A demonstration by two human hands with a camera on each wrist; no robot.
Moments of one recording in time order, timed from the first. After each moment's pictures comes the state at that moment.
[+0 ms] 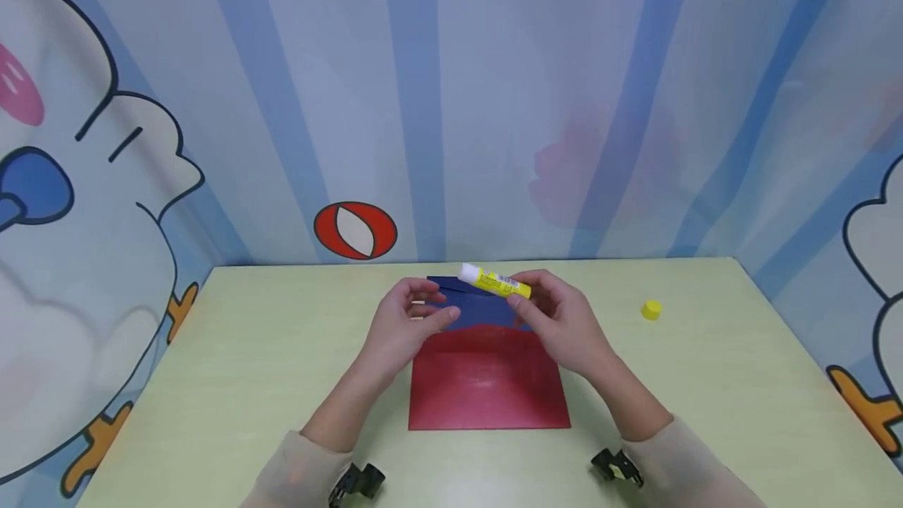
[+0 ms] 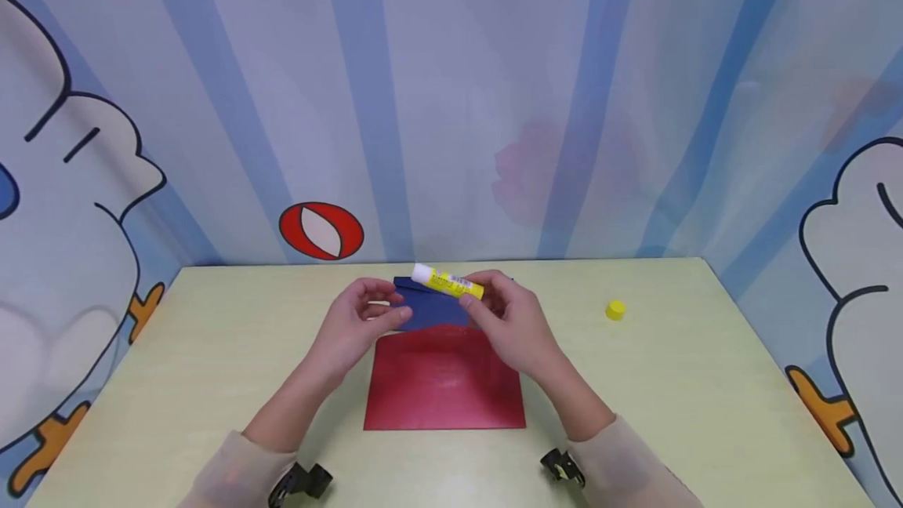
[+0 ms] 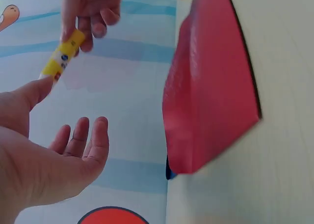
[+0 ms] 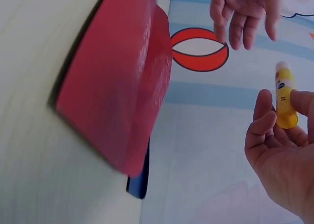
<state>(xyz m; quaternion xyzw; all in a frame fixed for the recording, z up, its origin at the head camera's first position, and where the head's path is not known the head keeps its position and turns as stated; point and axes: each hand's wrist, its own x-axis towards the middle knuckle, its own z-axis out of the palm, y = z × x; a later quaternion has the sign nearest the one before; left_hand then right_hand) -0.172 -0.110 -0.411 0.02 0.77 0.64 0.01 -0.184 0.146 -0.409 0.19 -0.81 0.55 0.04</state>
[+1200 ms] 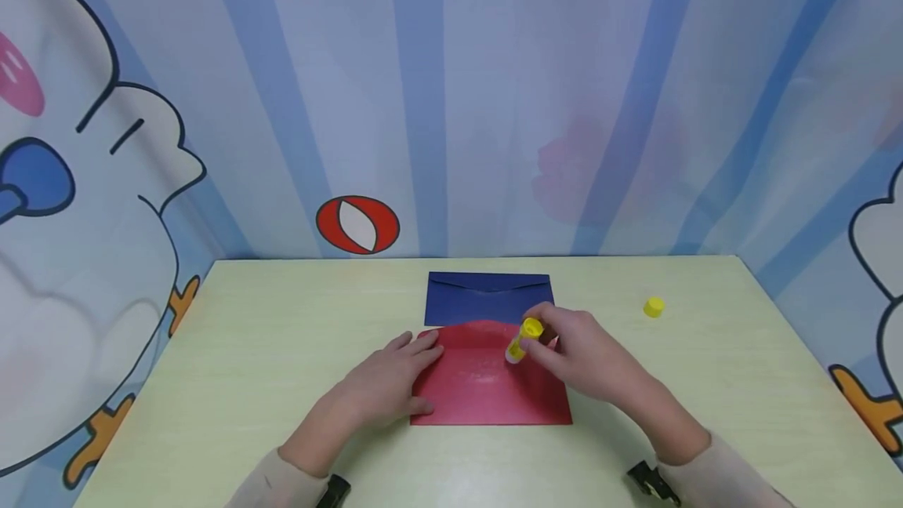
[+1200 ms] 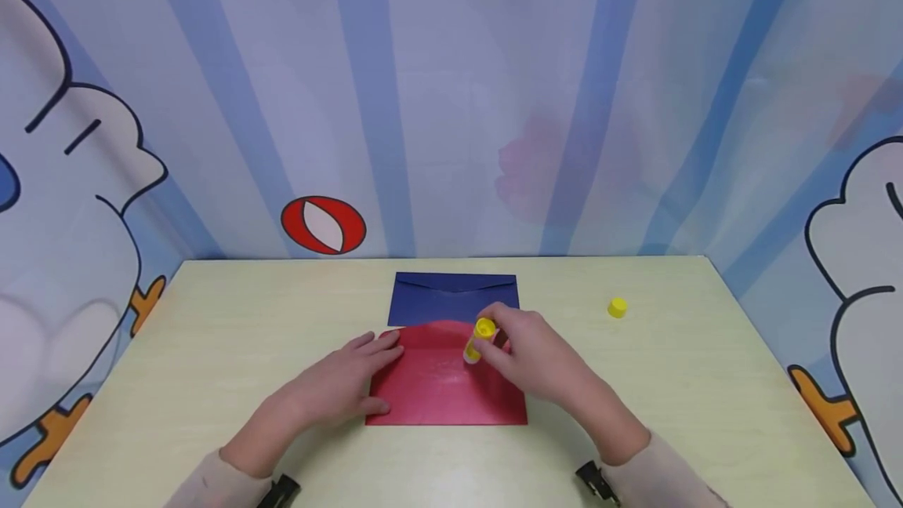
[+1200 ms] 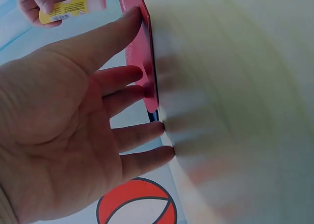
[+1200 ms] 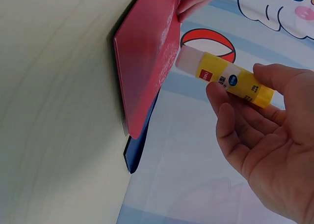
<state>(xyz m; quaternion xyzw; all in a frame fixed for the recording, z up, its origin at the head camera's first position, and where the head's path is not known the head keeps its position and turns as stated) -0.147 -0.143 -0.443 0.24 0.95 0.12 0.14 -0.162 0.165 -0.404 0.23 -0.91 0.35 -0.06</state>
